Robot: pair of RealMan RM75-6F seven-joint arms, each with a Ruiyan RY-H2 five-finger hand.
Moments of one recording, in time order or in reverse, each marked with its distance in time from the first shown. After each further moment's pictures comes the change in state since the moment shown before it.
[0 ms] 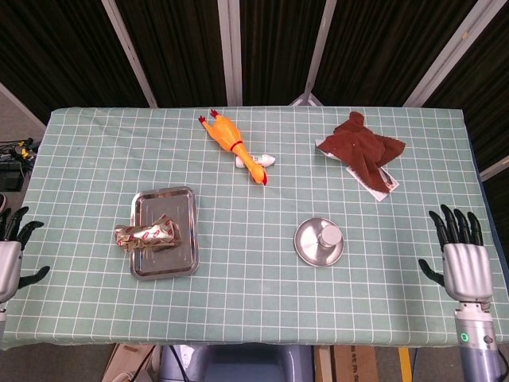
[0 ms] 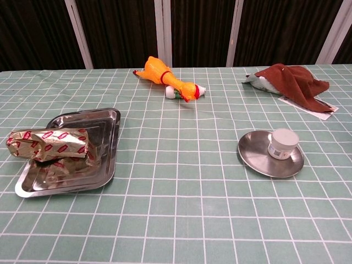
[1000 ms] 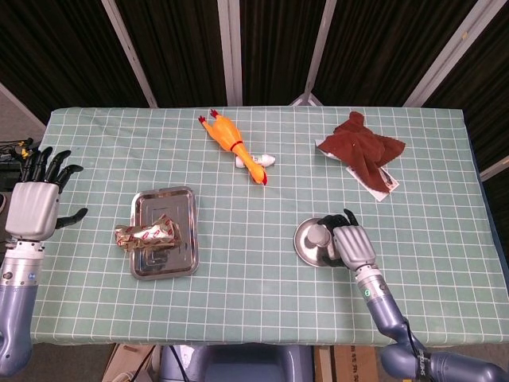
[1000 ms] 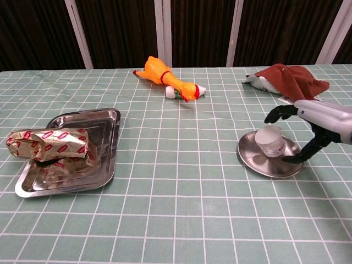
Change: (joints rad) left arm -0.248 -0.134 -0.198 0.212 -0.027 -0.139 -0.081; right arm 0.338 -0.304 0.102 0.085 0.266 -0.527 -0.052
